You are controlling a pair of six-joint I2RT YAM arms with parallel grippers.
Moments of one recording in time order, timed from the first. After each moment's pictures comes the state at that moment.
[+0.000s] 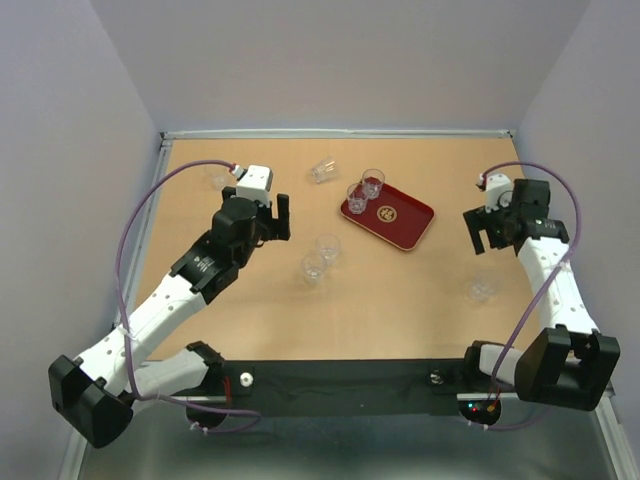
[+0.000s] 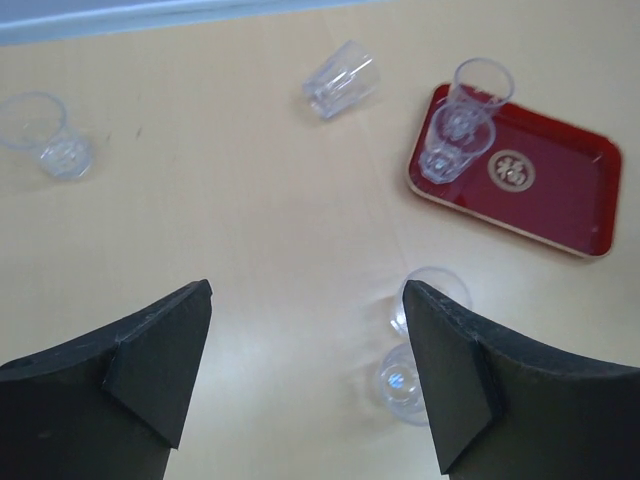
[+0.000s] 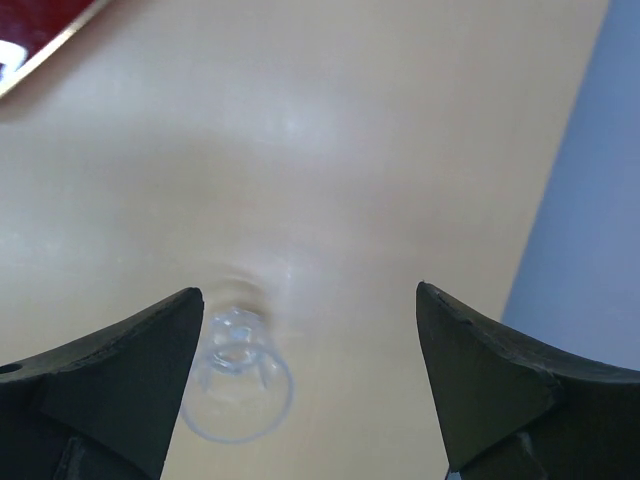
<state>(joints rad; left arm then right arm) -0.63 1.00 0.93 -0.24 -0.33 -0.20 -0.12 1.18 0.96 -0.65 -0.10 -0.46</state>
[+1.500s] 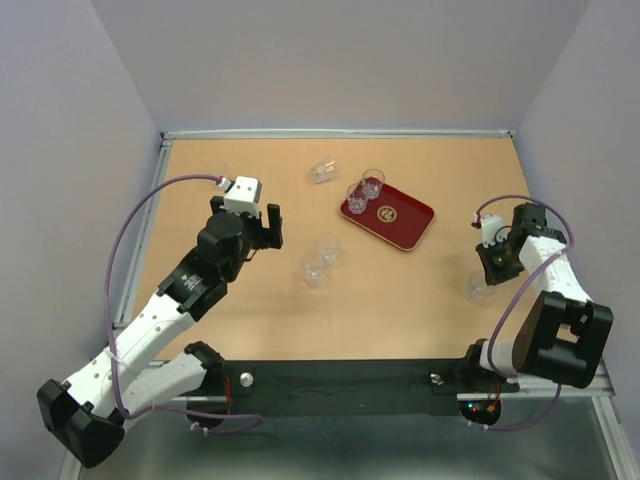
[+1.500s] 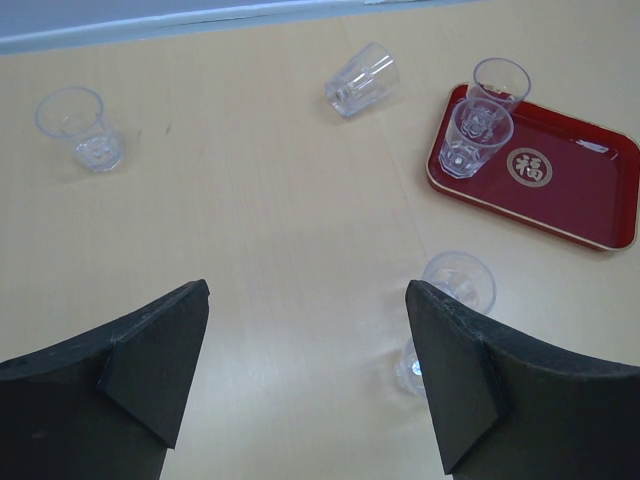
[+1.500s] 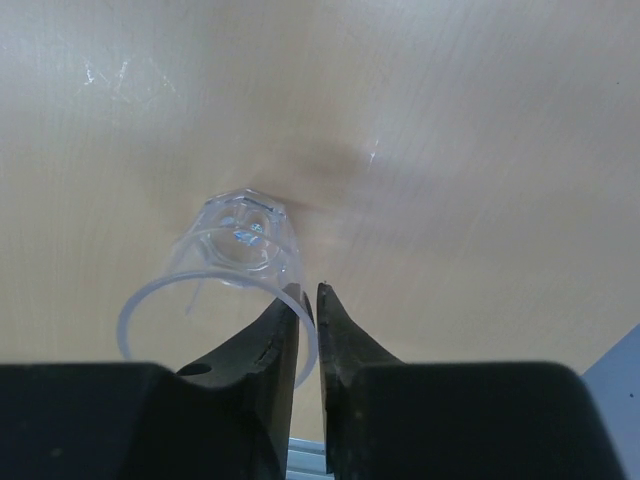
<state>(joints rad) -0.63 0.84 0.80 -0.23 -0.37 -0.17 -0.32 1.30 0.85 -0.84 -0.17 -0.65</state>
